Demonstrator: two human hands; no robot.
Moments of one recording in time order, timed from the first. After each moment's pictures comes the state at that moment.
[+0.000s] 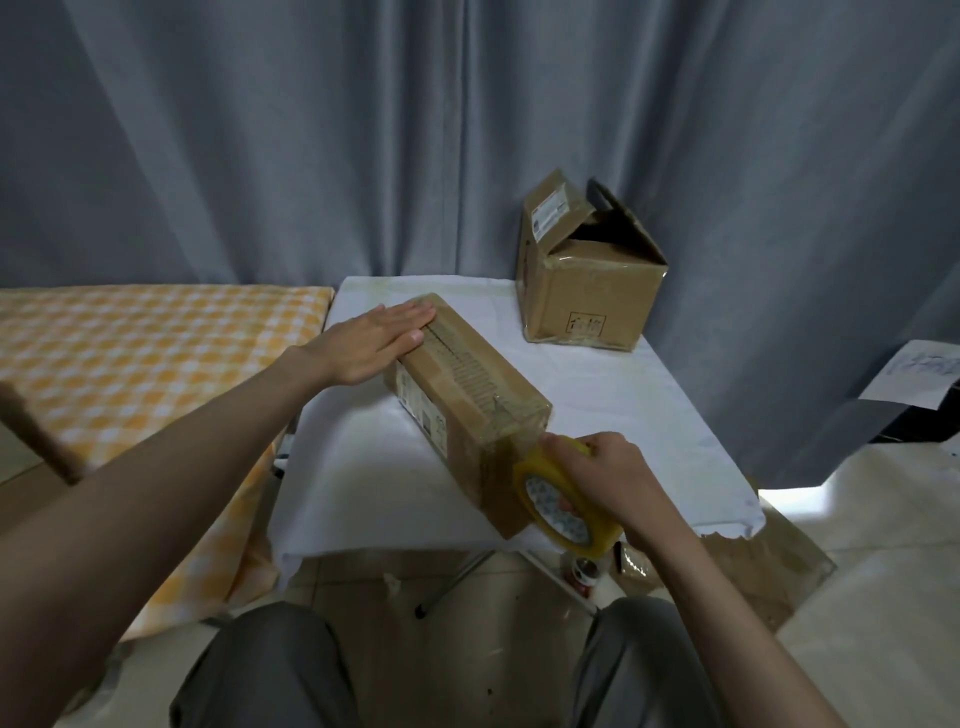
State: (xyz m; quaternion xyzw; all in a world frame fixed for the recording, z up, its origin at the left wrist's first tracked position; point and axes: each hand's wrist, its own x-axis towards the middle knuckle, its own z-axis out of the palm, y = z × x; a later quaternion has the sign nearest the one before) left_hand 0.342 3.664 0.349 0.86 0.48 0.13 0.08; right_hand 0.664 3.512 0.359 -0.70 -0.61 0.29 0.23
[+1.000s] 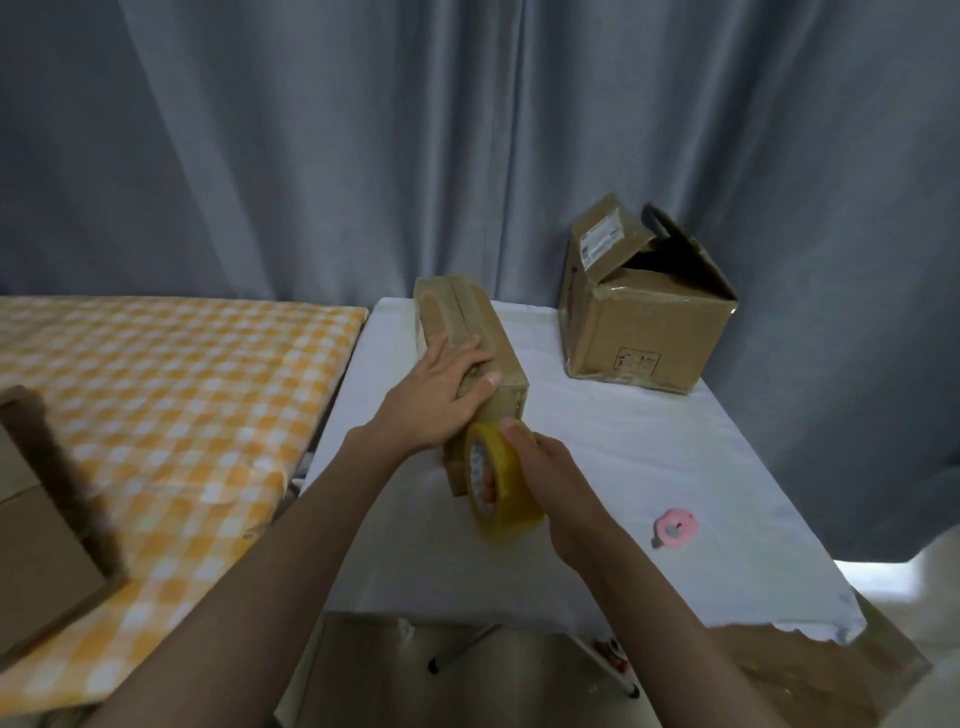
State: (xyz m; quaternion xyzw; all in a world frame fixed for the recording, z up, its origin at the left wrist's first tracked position) left_hand 0.407 3.637 0.333 0.74 0.61 0.25 0.15; right_hand 0.583 3.581 0.329 -0.53 -0.54 0.54 0.35
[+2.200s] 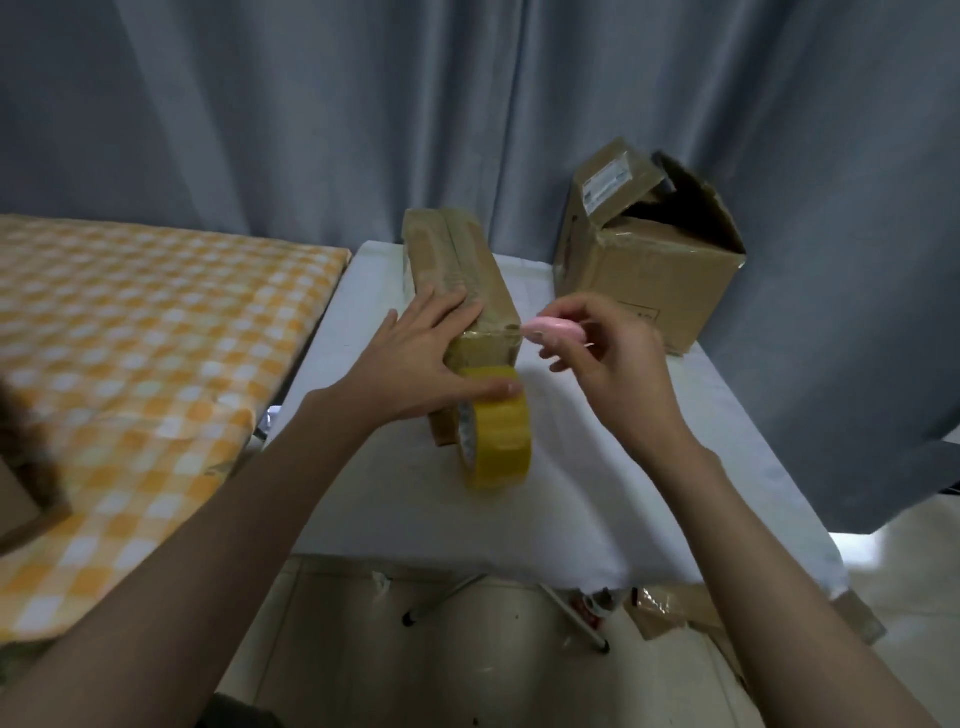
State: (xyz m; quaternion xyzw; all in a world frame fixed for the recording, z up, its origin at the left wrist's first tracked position) left_hand 0.416 3.607 0.333 0.76 0.62 0.18 0.11; right_hand 0.634 3.600 0.366 -0.40 -0.77 0.21 0.45
